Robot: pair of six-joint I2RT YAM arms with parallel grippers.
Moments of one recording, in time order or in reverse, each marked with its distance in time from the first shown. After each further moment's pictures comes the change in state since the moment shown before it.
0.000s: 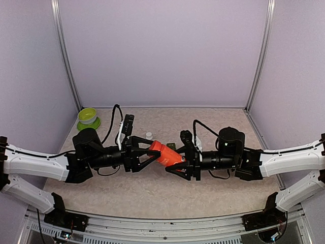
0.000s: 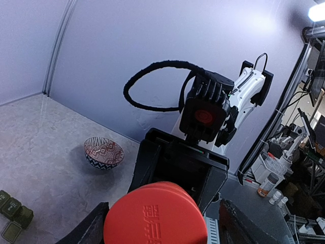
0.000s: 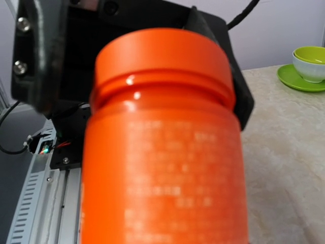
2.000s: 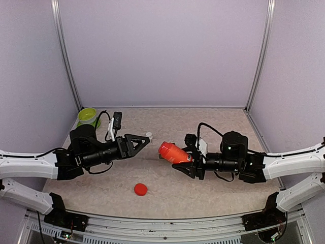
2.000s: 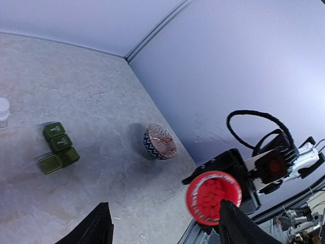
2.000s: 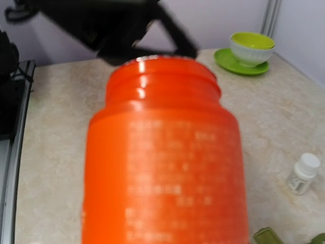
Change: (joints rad) left arm 0.047 -0.121 0.030 -0.351 -0.312 -0.352; right arm -0.014 -0.038 -0.071 -0.017 0.171 -0.154
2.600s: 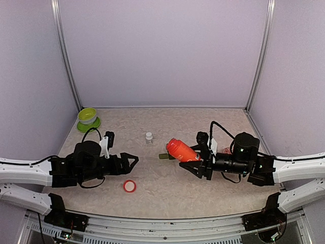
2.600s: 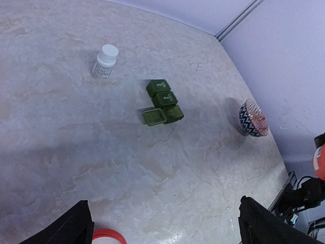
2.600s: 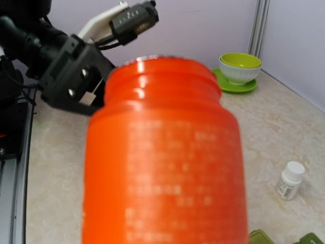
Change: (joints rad) left arm -0.050 -0.131 -0.117 -0.350 -0.323 0.023; right arm 0.000 -0.160 -0.071 -0.007 0.023 0.042
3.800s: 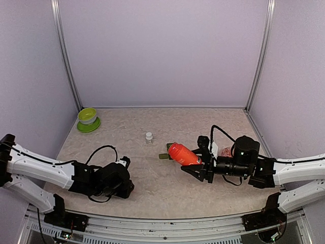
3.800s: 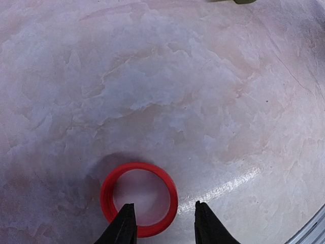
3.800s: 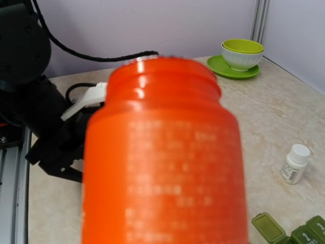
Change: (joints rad) left arm -0.190 0.320 0.089 -0.334 -0.133 -0.037; right arm 0.000 -0.008 -0.043 0.006 -0.001 0.010
